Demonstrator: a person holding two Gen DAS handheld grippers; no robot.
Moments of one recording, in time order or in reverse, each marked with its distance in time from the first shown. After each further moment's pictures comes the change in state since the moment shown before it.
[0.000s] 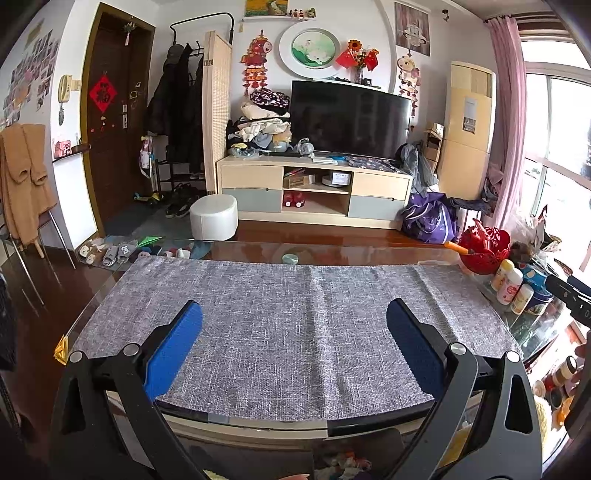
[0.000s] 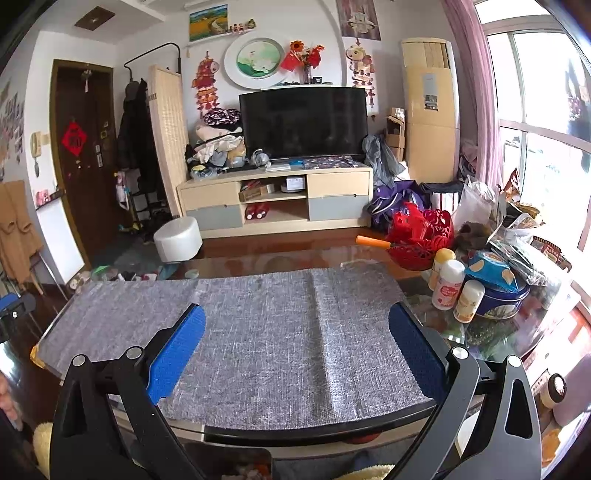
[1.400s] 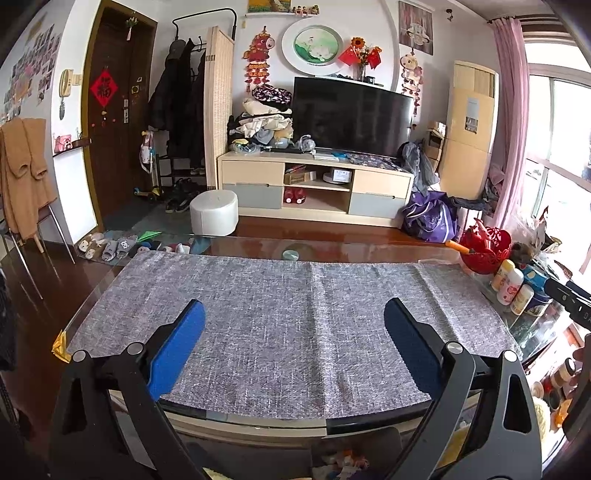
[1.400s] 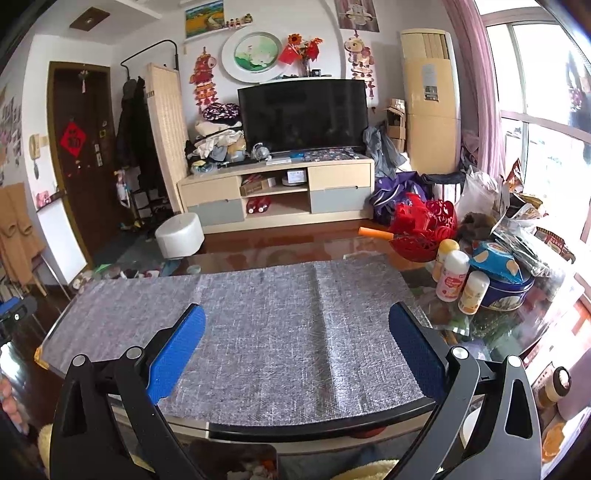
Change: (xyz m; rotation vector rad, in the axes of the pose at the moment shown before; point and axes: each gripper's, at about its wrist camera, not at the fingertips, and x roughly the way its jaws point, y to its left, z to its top) left arm 0.001 -0.005 -0.001 -0.010 0.012 0.014; right arm 0.004 0.000 -0.003 0.022 0.031 0.007
